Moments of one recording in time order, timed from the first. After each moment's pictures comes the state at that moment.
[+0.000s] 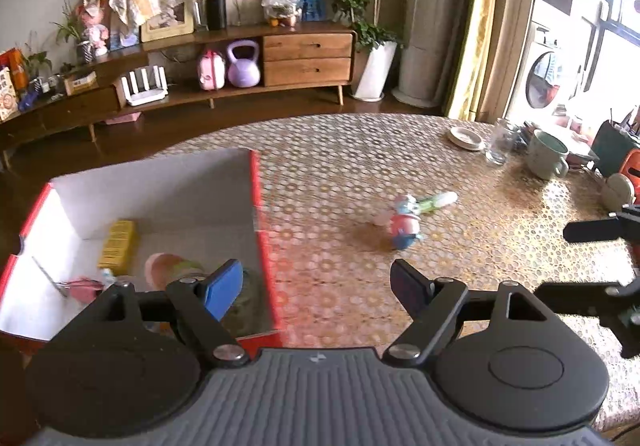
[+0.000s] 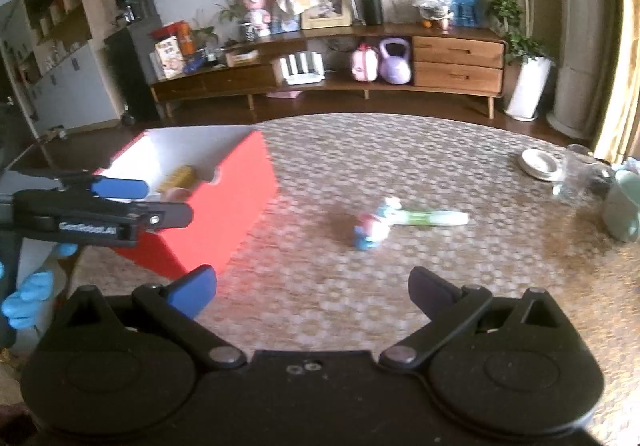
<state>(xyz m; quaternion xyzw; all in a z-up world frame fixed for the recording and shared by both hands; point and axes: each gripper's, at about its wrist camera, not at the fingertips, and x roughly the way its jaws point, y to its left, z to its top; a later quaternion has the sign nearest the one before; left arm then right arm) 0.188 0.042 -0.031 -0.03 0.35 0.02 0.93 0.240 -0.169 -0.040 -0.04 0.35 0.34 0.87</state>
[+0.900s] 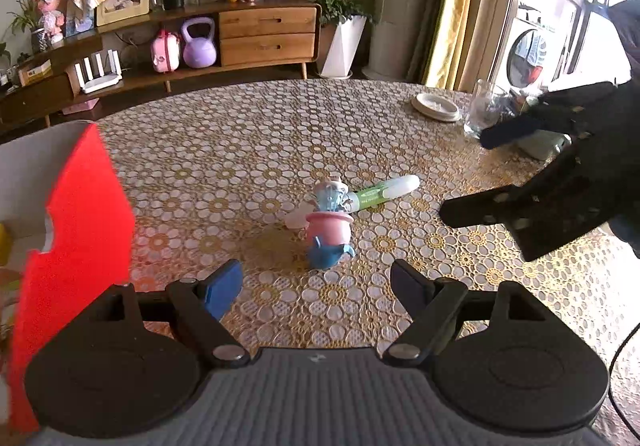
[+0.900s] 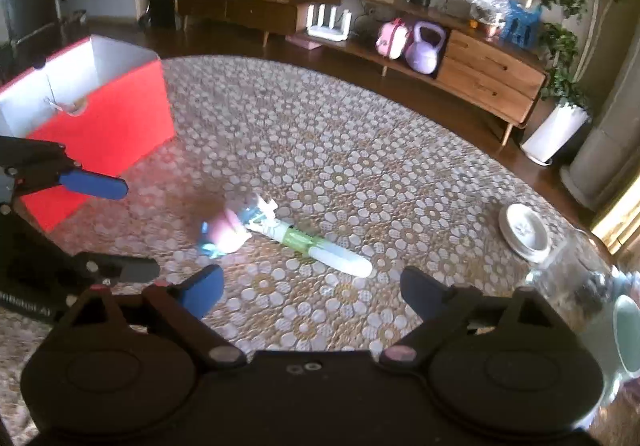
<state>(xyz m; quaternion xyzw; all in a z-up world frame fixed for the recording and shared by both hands) 0.290 -0.032 -0.116 -0.03 0.37 -0.01 0.93 0.394 -0.158 -0.099 -0.23 0.35 0.39 0.82</state>
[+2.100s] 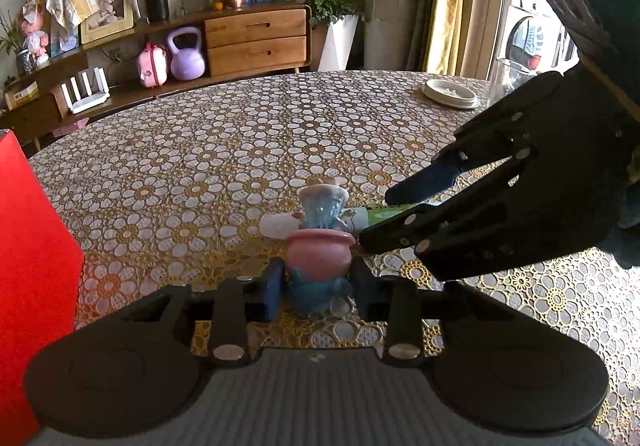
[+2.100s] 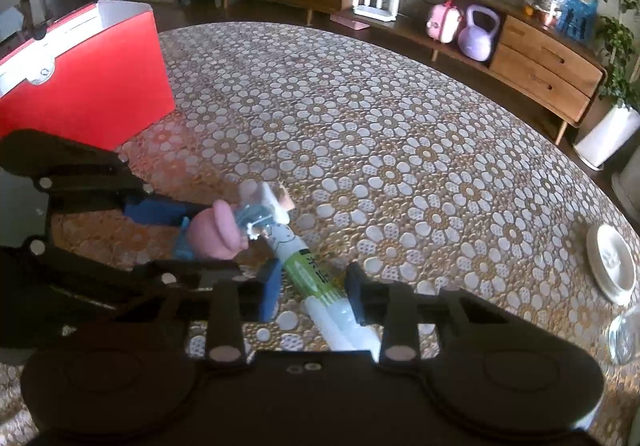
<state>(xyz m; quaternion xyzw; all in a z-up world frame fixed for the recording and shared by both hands) 0.344 -0.036 -0.160 0.01 0.36 -0.02 0.93 0.428 -0.116 -0.151 -0.22 0.38 0.44 0.79</state>
